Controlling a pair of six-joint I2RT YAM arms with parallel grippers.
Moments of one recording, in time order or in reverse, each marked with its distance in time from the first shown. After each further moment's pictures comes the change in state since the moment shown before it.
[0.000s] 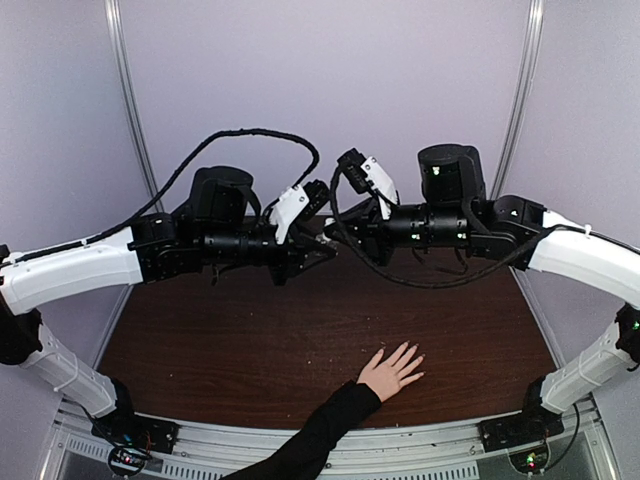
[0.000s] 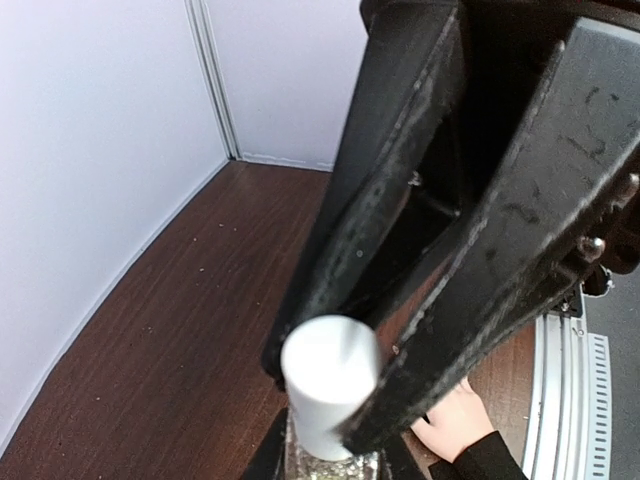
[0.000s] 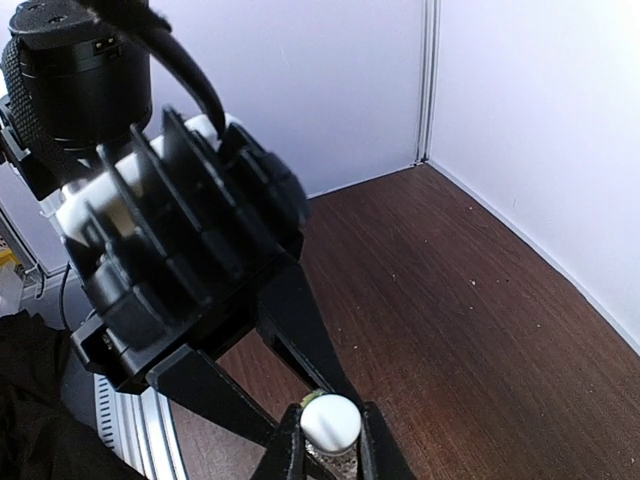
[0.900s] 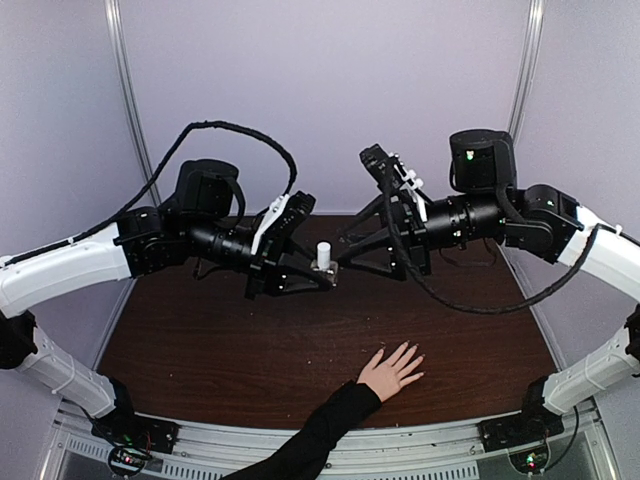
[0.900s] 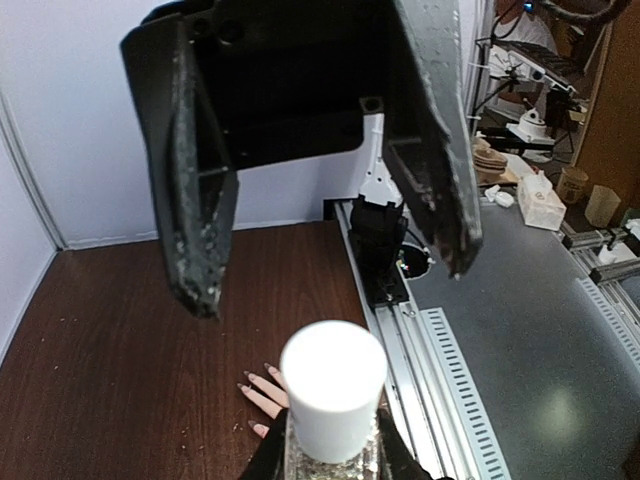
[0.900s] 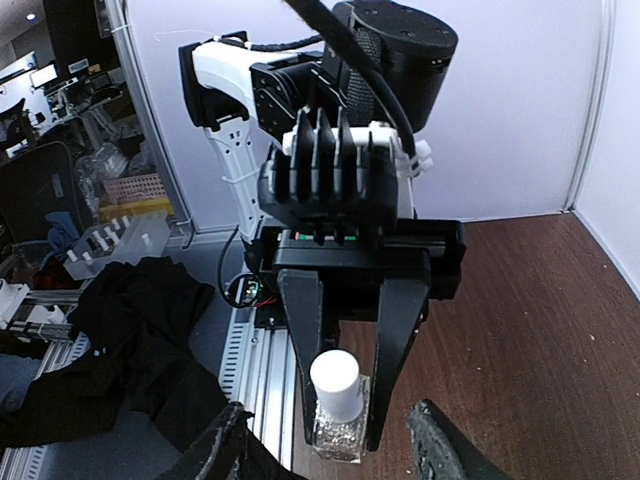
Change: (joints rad) left arm 0.034 -0.046 0.000 -0.055 0.582 0.124; right arm -0.014 -0.097 0.032 -0.121 -0.417 -0.080
